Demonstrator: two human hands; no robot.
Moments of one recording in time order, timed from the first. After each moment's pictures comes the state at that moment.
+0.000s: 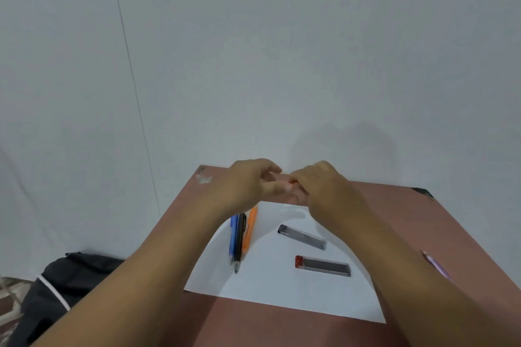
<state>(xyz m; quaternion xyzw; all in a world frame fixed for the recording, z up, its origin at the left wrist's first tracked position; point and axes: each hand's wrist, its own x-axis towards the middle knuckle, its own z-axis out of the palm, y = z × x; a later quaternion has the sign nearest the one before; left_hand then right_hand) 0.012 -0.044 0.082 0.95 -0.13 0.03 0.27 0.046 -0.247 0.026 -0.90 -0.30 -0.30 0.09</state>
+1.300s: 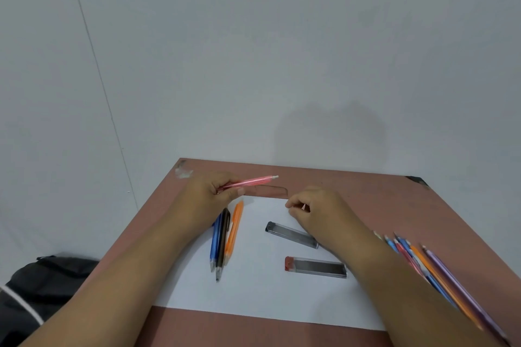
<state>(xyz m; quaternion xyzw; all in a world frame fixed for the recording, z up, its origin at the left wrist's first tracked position) 0.053 0.000 -0.011 0.88 -0.17 0.13 0.43 0.039 -0.253 -0.006 -0.95 -0.14 -0.10 0.28</state>
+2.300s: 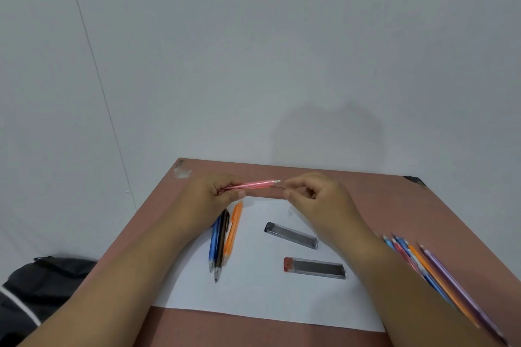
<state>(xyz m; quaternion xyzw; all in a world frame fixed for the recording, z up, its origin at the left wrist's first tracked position) 0.060 0.000 -0.014 0.88 -0.19 0.12 0.42 0.032 -0.249 0.005 -0.86 -0.09 -0.15 0.48</state>
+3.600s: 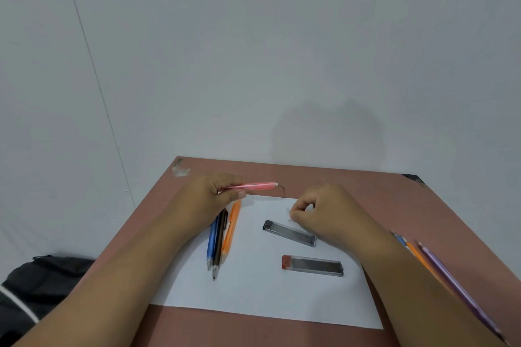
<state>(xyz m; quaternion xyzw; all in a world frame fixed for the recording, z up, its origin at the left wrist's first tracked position) 0.062 0.000 -0.016 0.89 -0.20 0.12 0.40 0.030 -0.265 0.008 -0.96 -0.12 -0.05 0.26</state>
